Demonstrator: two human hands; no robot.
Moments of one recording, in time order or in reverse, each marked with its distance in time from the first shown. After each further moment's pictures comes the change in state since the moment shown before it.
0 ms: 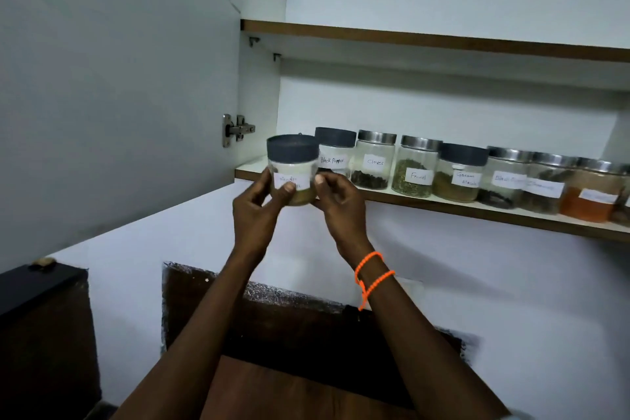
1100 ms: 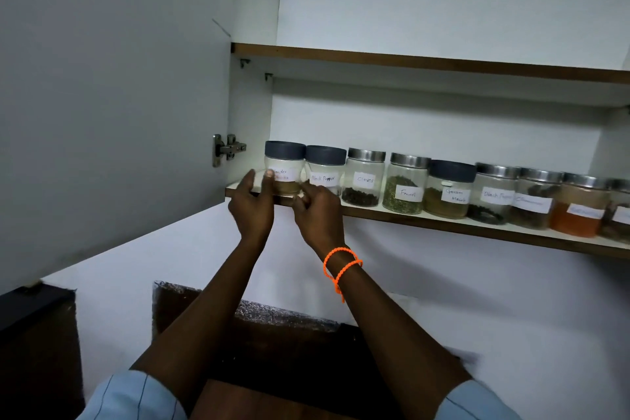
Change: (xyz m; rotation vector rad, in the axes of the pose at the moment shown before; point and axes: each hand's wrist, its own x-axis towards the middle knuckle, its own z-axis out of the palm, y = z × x) left_hand 0.068 -0.033 0.025 0.265 0.308 0.026; right_hand 0.030 0.001 0.020 -0.754 -0.010 -0.226
